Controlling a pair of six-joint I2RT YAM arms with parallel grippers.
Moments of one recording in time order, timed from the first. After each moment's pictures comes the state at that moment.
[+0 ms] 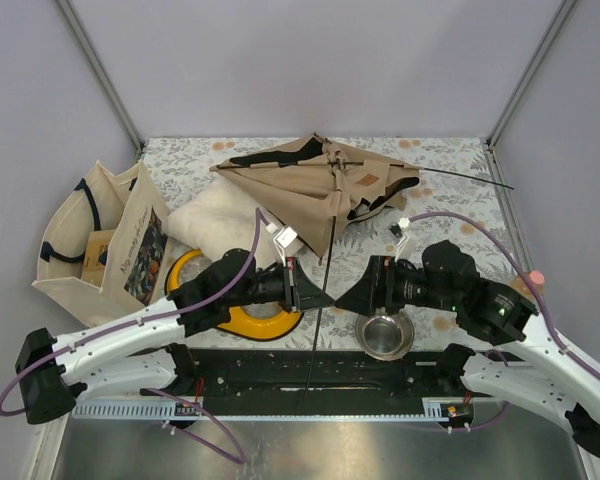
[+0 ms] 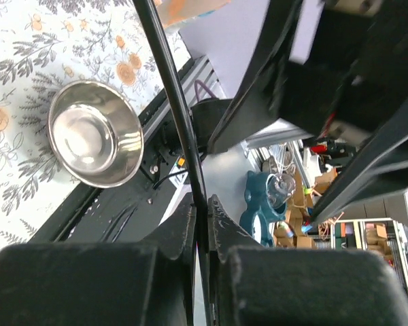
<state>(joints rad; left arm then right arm) -1.01 0.93 0.66 0.05 0.34 -0.95 0.89 0.75 0.96 -0.61 -0.21 0.89</state>
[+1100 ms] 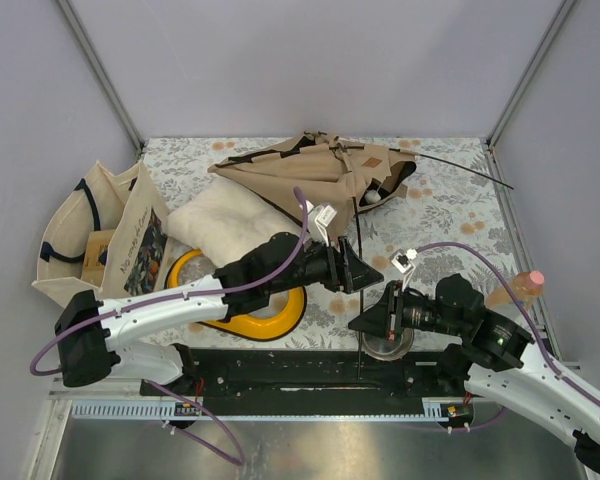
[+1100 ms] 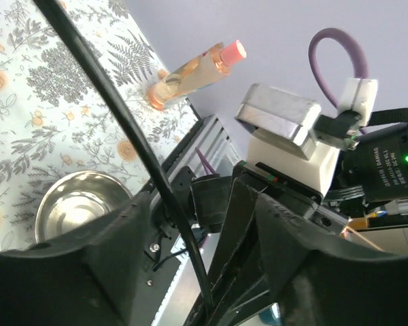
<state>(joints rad) -1.12 1.28 0.96 0.15 0.11 -0.90 0.91 0.44 0.56 -0.36 -0.35 0.82</state>
